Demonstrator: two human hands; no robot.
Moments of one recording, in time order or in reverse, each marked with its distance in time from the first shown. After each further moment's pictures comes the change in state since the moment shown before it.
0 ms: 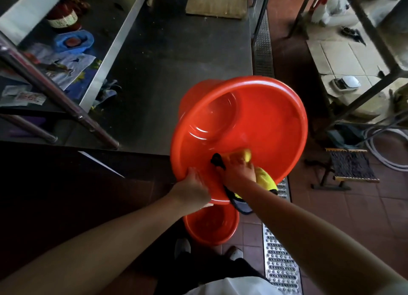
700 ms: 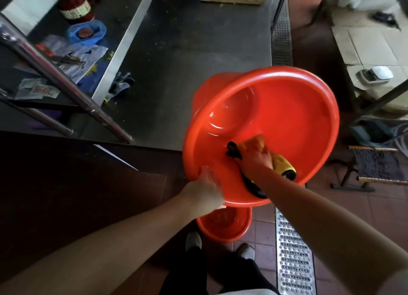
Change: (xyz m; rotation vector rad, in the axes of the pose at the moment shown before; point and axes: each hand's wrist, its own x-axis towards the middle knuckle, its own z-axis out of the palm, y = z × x) left_hand -0.005 0.001 -0.001 0.101 -0.008 -0.013; right_hand 0.046 0.015 0.004 -0.086 0.071 0.019
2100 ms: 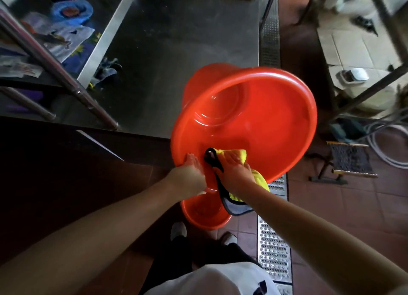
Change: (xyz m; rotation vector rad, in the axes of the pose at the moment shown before) left_hand -0.004 0.012 0.007 -0.027 -0.076 0.108; right_hand -0.087 -0.008 0.019 0.167 -0.093 -0.149
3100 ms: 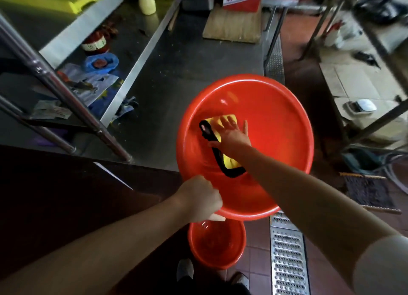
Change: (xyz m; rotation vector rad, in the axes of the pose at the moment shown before) left_hand -0.006 -0.069 -0.046 -0.163 0.163 0.085; right_hand 0.131 -0.049 -0.143 -0.157 0.208 -0.177
